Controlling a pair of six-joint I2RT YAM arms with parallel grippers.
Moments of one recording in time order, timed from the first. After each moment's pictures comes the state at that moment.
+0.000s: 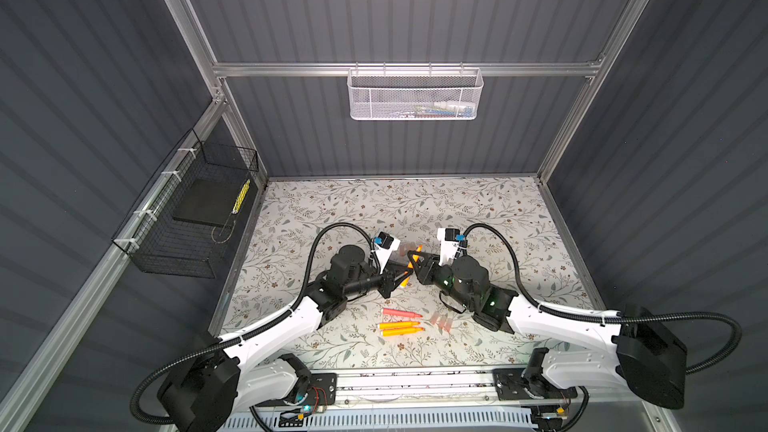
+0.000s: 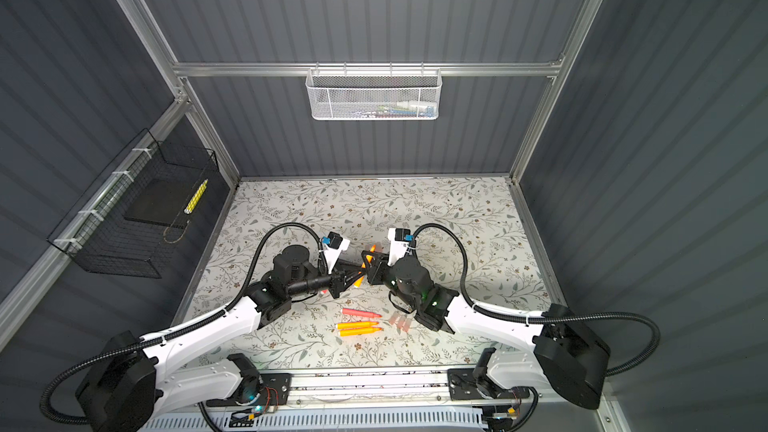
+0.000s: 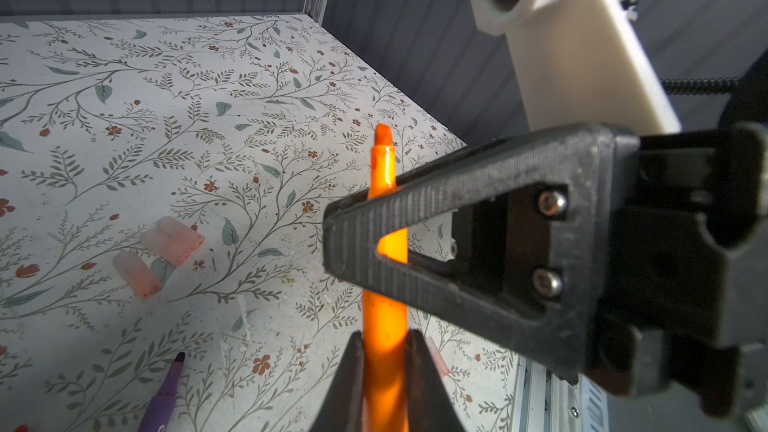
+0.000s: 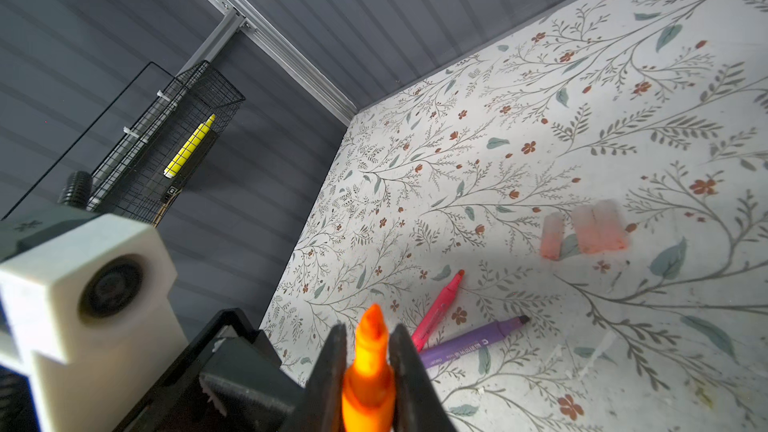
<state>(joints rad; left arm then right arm) -0.73 1.16 0.59 0.23 0.46 -0.27 0.95 1.26 0.60 0.46 0.21 0.82</state>
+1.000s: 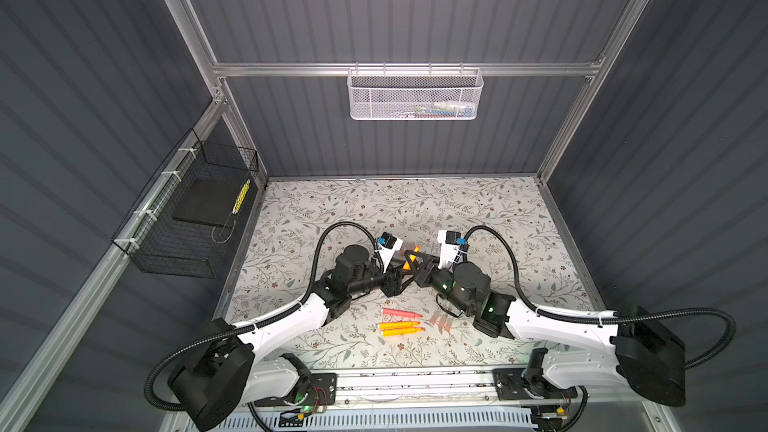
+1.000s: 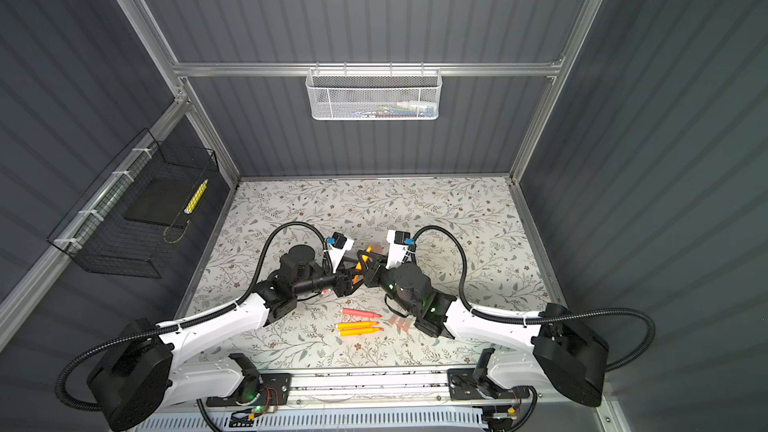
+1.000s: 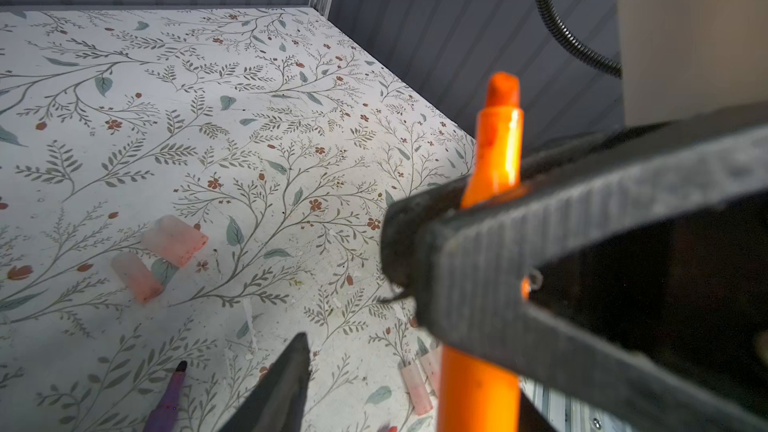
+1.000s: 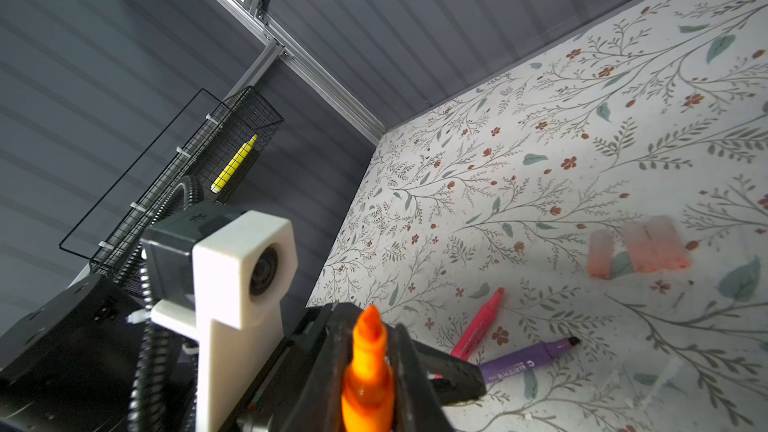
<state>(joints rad) -0.73 1.24 0.58 0.31 0.45 -0.27 1.01 1.26 0.57 0.61 0.26 0.83</state>
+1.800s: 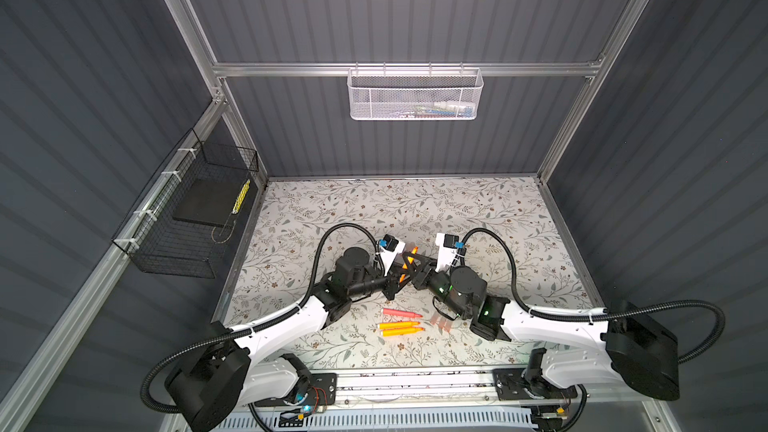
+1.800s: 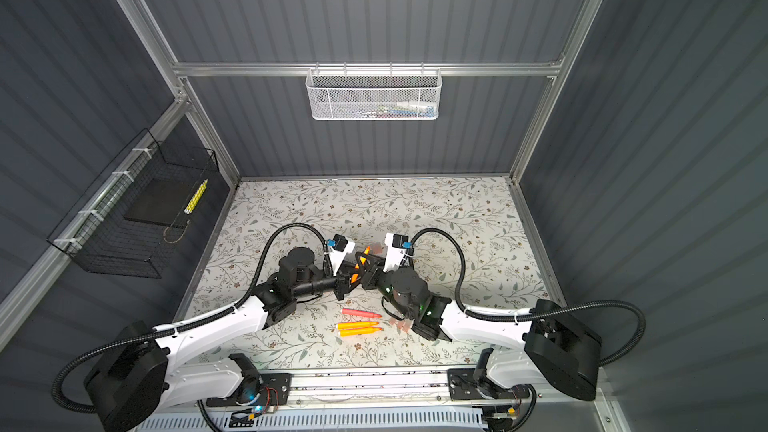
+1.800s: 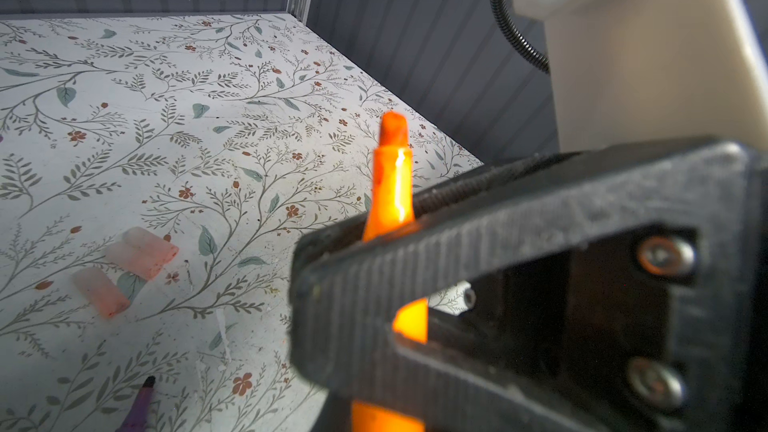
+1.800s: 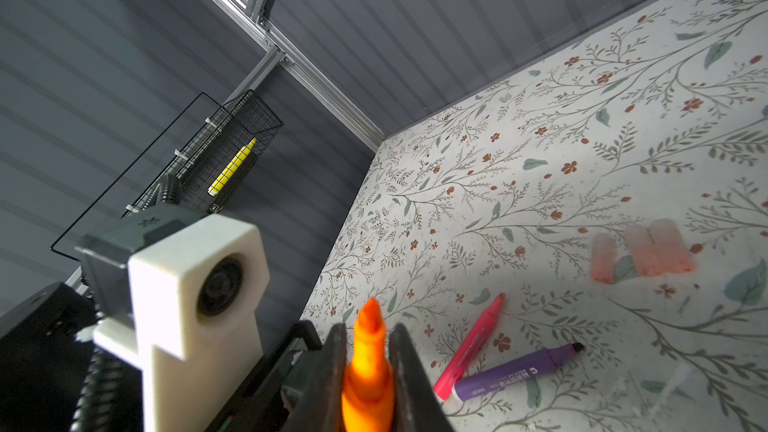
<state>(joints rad) -0.74 1.22 0.57 0.33 0.47 -0.28 1.04 1.30 0.55 0.68 0.32 0.82</state>
